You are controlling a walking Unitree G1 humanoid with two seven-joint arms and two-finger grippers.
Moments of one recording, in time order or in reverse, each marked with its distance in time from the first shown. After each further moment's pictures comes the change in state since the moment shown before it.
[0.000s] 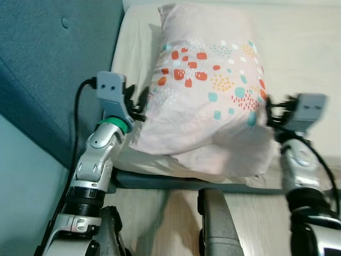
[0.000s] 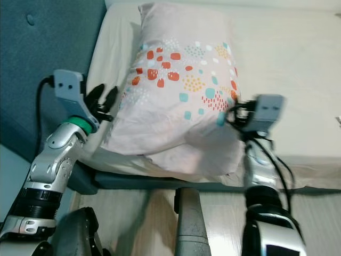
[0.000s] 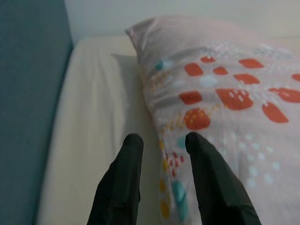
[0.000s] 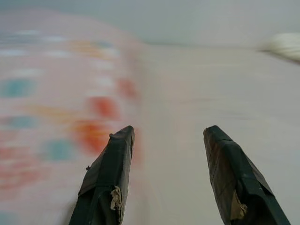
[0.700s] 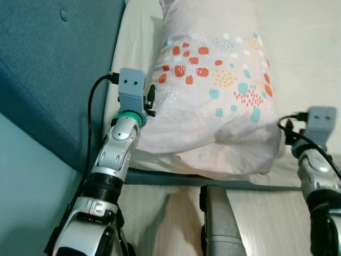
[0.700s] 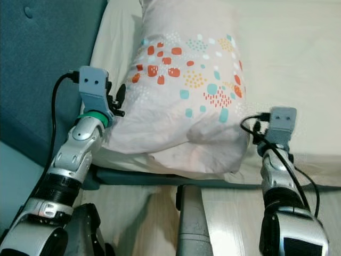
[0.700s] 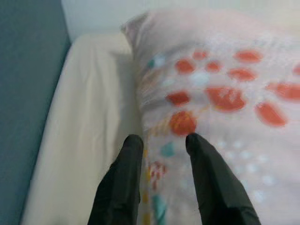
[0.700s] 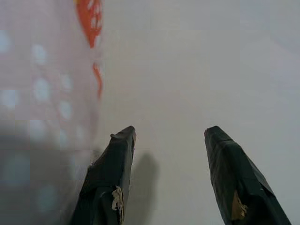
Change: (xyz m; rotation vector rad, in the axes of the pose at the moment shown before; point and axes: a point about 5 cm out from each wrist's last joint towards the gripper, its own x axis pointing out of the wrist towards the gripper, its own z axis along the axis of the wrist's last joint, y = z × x) left arm 0.019 -0.035 0.011 0.009 -0.048 0.009; right arm 0.001 -0.021 -0.034 -0.195 0.352 -0.054
